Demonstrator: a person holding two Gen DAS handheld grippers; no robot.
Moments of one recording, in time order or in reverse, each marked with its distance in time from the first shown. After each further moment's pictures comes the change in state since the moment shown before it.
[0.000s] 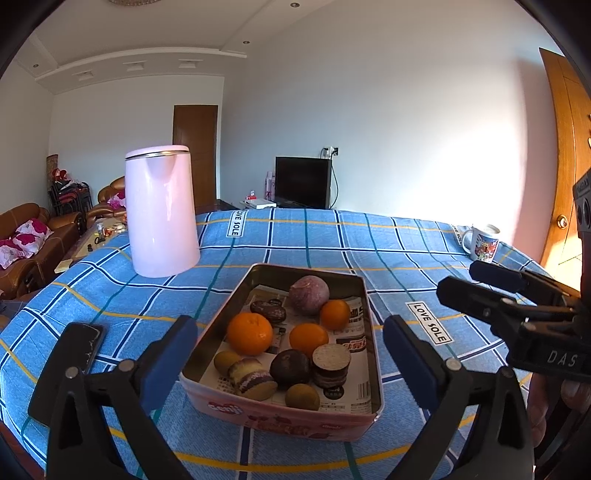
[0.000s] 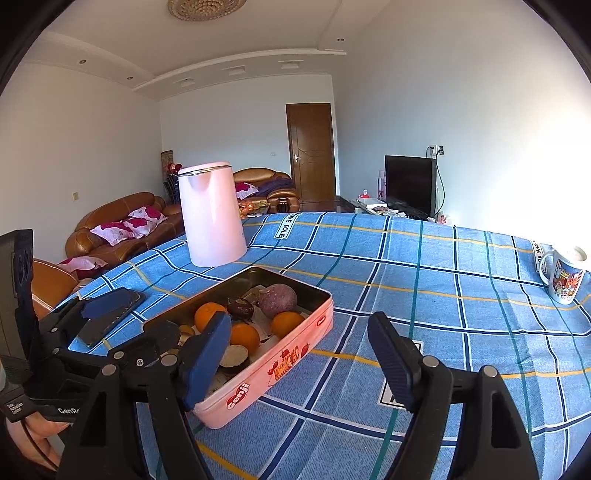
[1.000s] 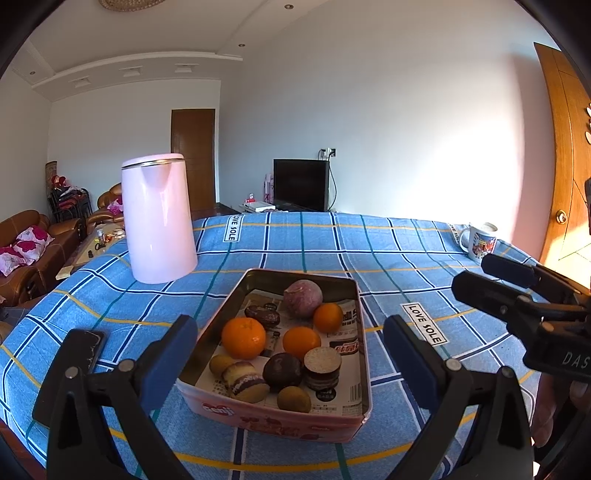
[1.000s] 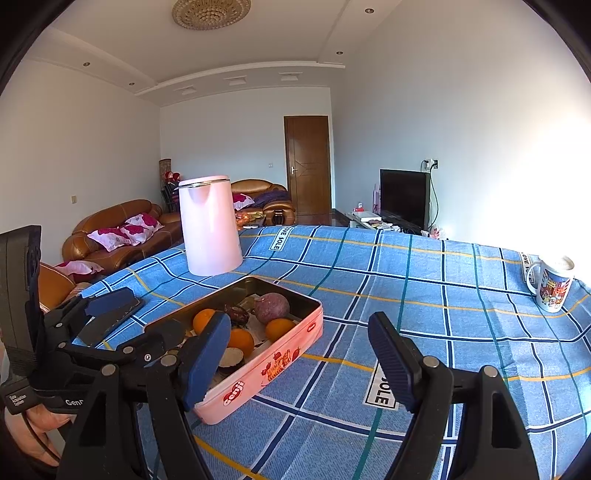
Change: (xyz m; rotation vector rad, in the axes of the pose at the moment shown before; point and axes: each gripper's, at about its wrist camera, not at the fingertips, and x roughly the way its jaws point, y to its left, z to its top) left arm -0.005 -0.010 0.003 0.025 -0.010 0.007; right arm -0.021 -0.002 -0.001 -0.013 -0.051 -0.024
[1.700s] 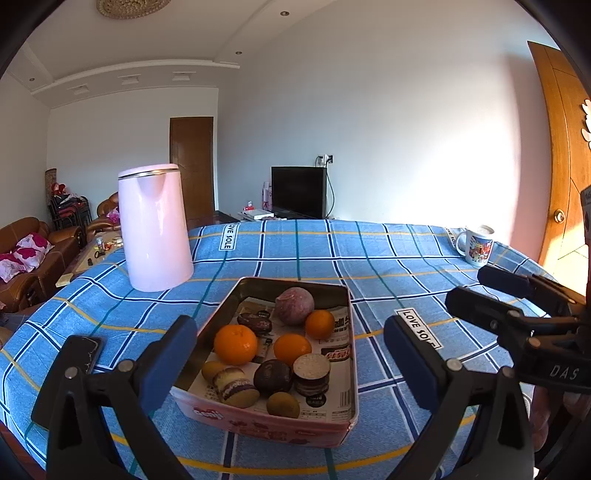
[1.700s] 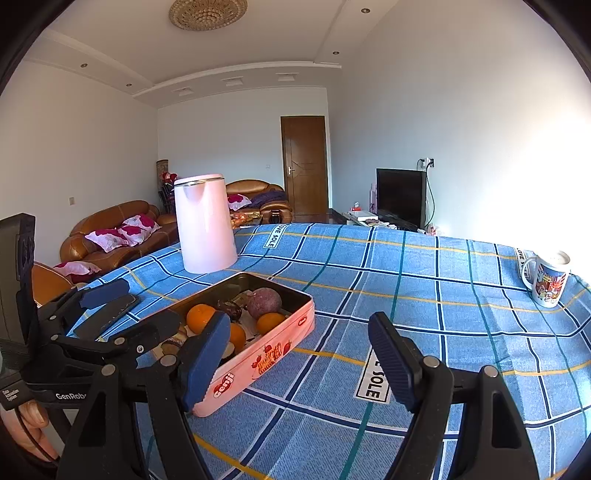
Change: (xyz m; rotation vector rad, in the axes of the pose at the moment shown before) left arm -0.002 -0.010 -0.001 0.010 -0.026 -0.004; right arm -0.003 -0.009 -0.006 0.008 0.002 -0.010
